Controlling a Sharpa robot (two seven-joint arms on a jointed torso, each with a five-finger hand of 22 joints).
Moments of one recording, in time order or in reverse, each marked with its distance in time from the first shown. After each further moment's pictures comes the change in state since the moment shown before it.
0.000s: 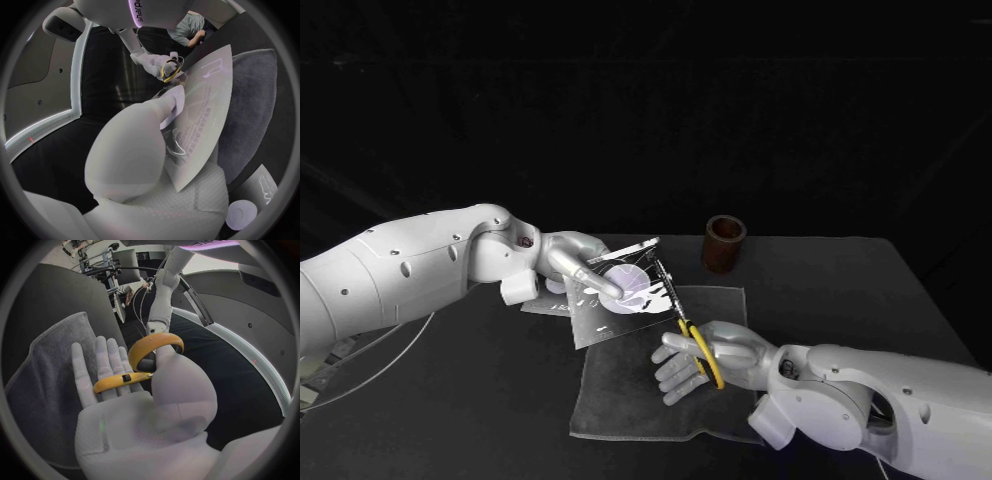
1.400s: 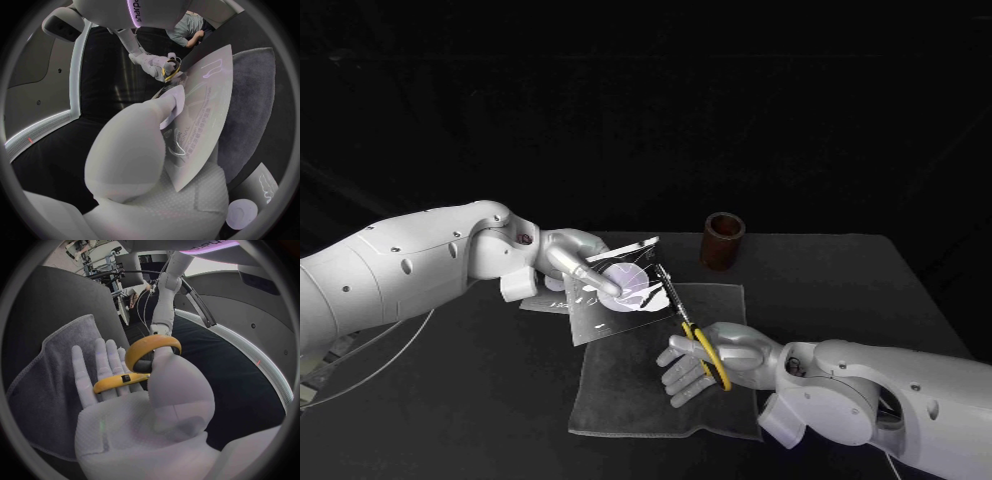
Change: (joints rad) left arm 0.000 0.008 0.001 -0.018 -0.008 0.008 -0.004; left_hand 0.002 0.002 0.004 -0.004 0.000 0.001 0.001 -0.003 0.000 0.001 -0.001 -0.006 -0.001 -0.002 -0.002 0.000 0.000 0.010 0.000 0.000 0.004 0.000; right arm 0.003 -0.035 -0.008 0.012 -0.018 0.051 -0.045; right_hand 0.053 0.020 -0.159 0.076 0.000 -0.052 -0.013 0.012 -0.001 -0.049 0.021 0.012 -0.001 -0.041 0.019 -0.025 -0.022 0.000 -0.053 0.013 -0.030 -0.017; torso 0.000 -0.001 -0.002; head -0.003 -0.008
